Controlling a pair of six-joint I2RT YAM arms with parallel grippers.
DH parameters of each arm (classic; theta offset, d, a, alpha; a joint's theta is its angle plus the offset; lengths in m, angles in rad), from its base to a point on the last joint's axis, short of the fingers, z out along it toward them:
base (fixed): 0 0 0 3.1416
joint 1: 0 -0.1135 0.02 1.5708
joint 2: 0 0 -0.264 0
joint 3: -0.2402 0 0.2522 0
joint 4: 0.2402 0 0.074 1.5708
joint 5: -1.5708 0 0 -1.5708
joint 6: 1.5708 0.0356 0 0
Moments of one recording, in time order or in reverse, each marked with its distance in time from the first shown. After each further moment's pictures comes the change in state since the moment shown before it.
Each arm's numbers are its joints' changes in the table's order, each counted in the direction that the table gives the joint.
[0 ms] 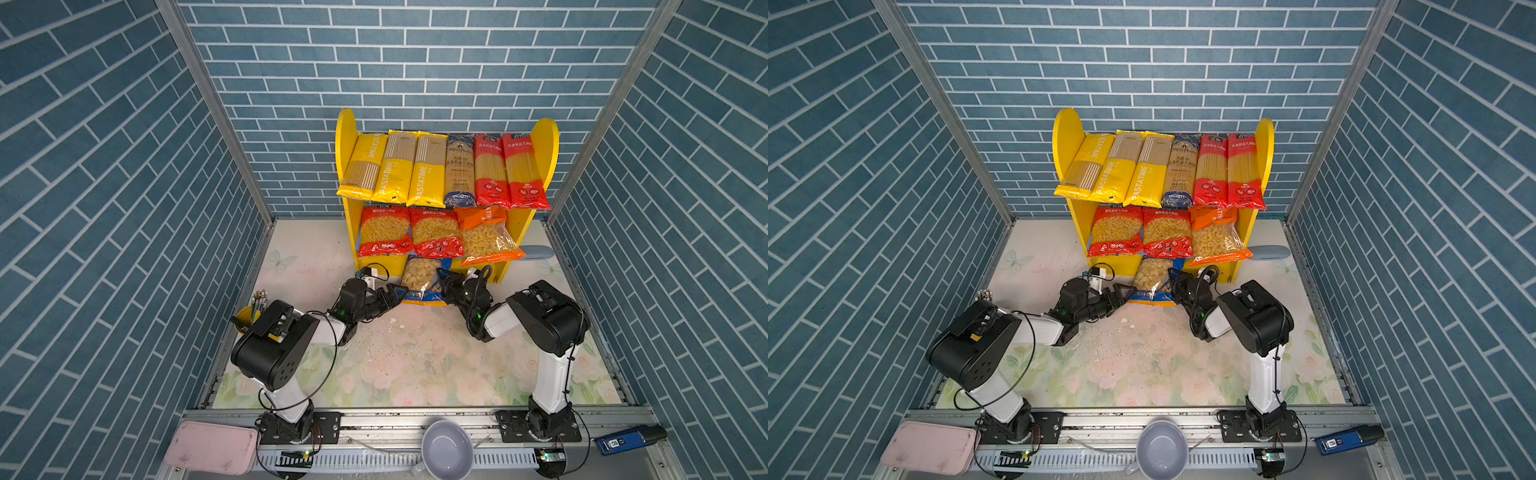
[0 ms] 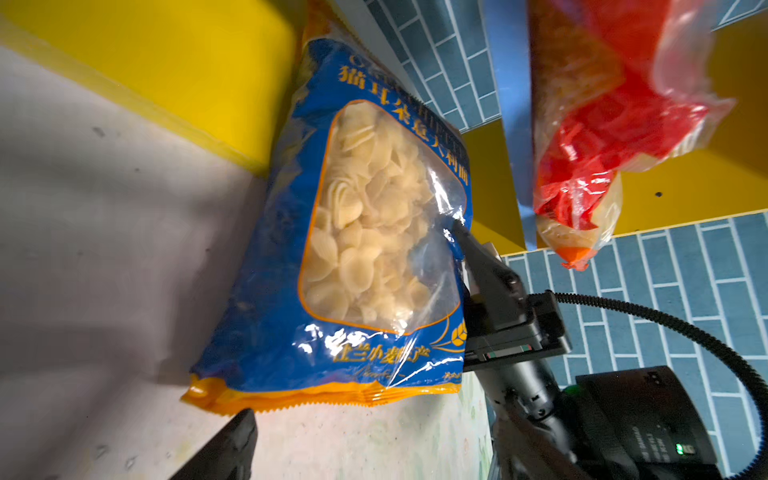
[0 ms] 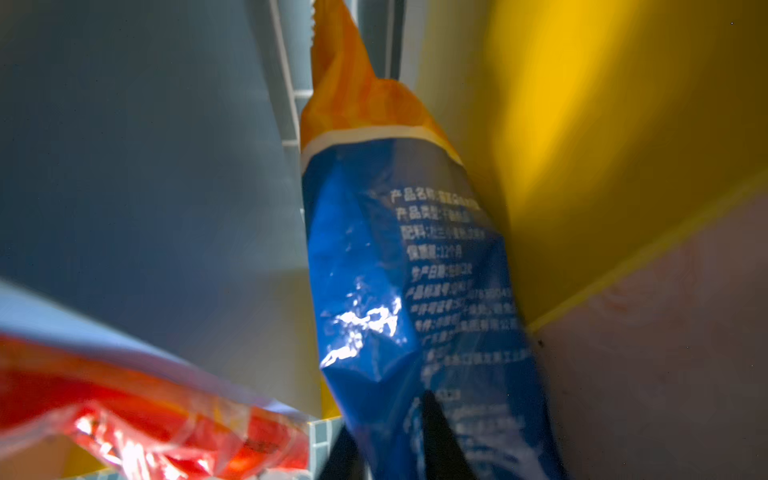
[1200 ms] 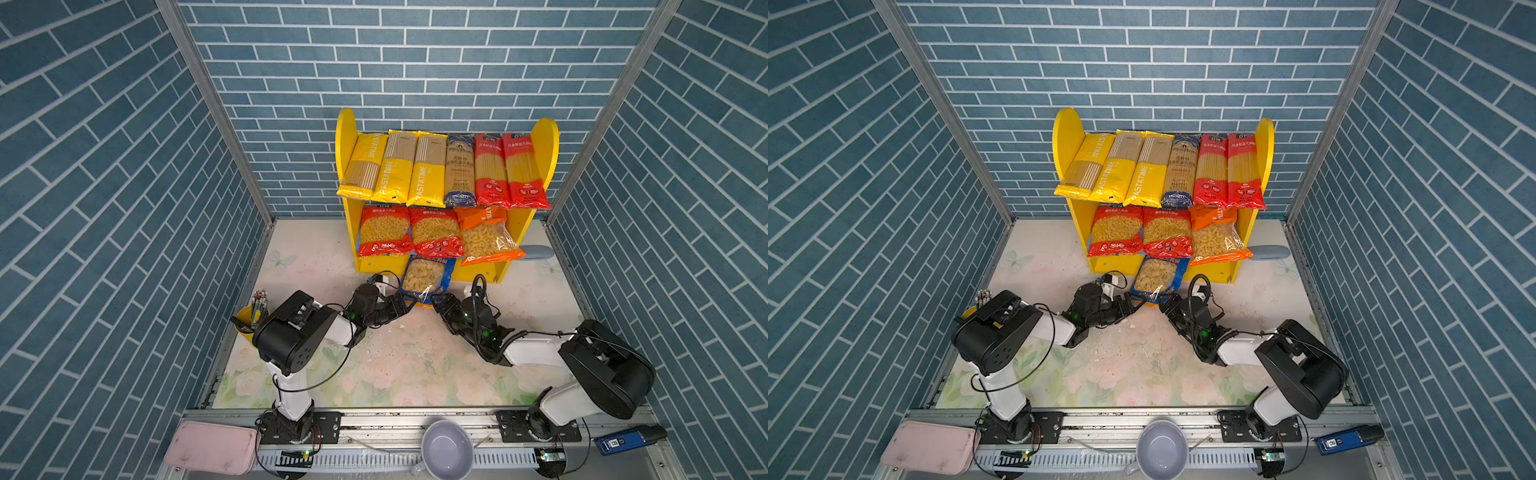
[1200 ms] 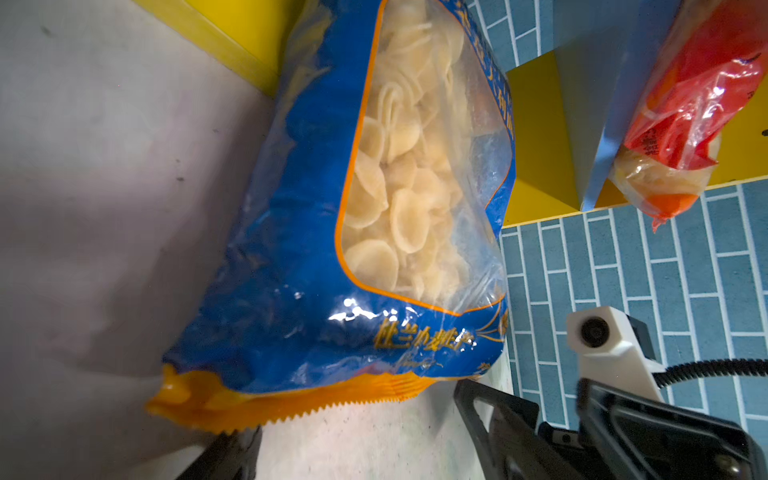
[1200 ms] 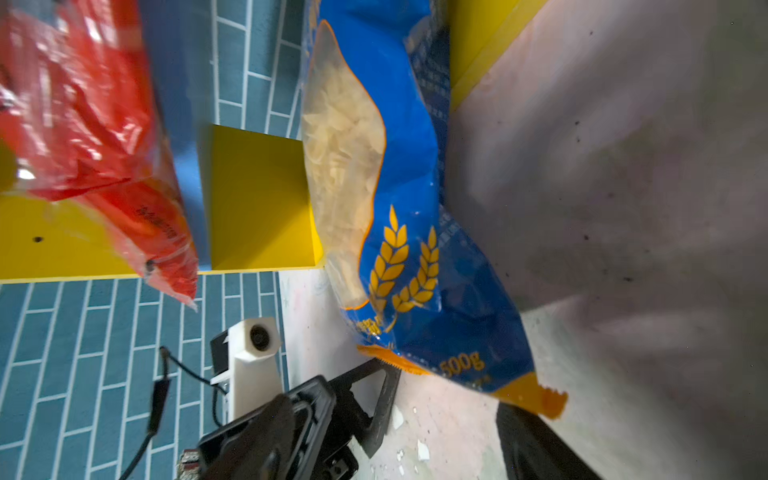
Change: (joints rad) left arm 0.086 0.142 -0.043 -0.051 0.022 0.013; right arm -0.211 -0.416 0.146 0.563 -0.055 -0.258
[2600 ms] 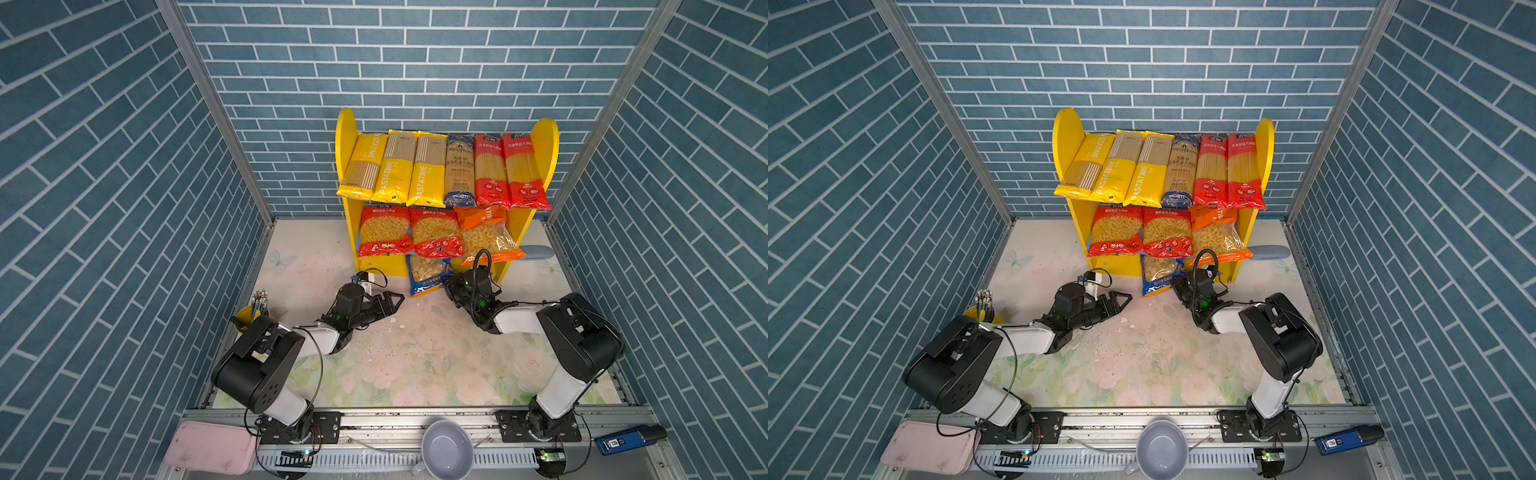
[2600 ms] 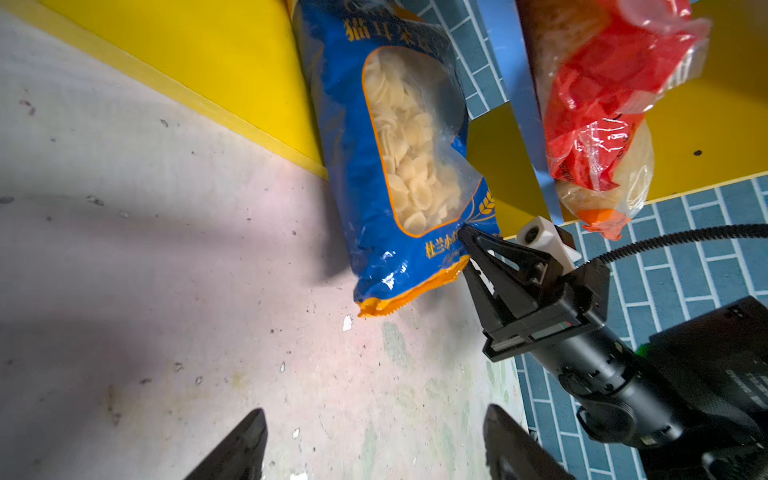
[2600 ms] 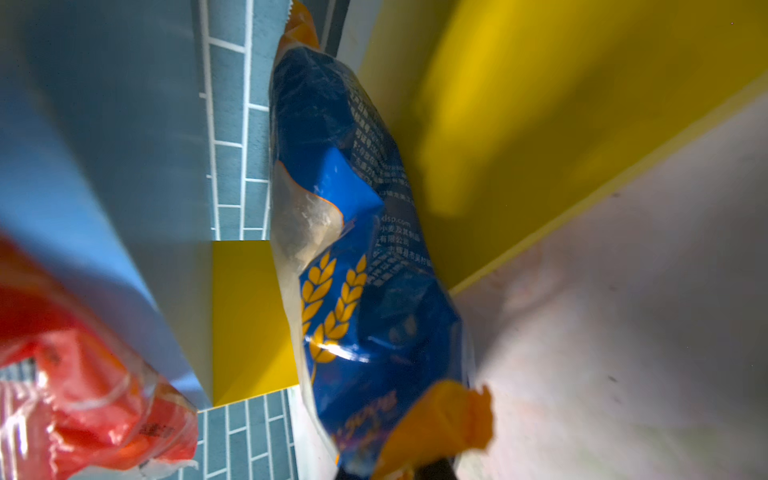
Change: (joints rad) left arm -0.073 -0.289 0.104 0.184 0.031 0.087; right arm 0.205 0.219 -0.225 -0.047 0.064 0.019
